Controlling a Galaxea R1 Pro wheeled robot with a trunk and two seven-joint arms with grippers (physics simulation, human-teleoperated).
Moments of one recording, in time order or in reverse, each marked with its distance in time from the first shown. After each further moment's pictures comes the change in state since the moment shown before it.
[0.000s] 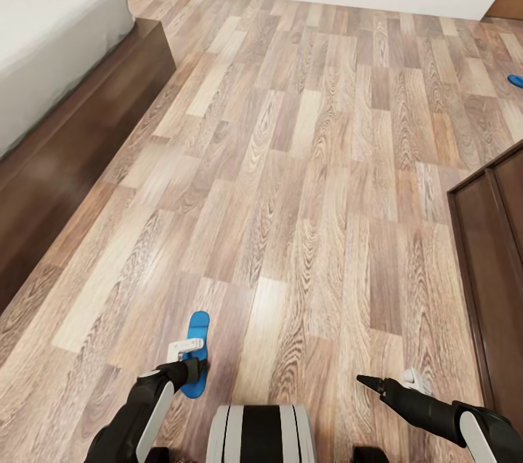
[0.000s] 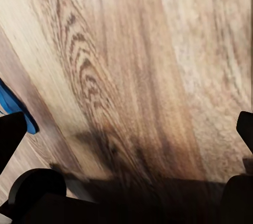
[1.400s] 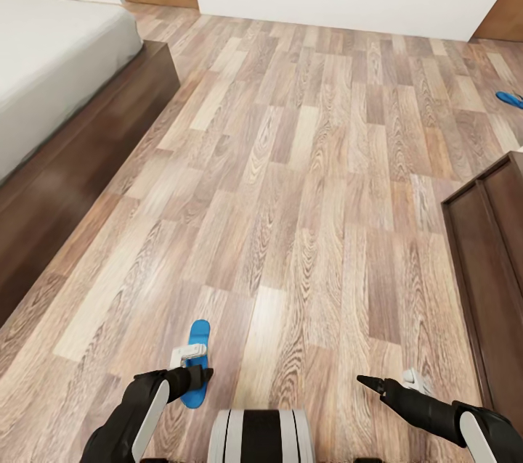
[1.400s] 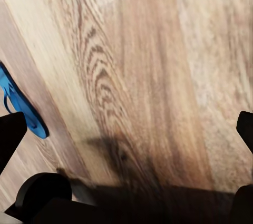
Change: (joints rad) left arm 0.000 0.007 0.028 -0.006 0.004 0.141 -0.137; right arm 0.000 0.000 0.000 0.001 0.000 0.000 0.000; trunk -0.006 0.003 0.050
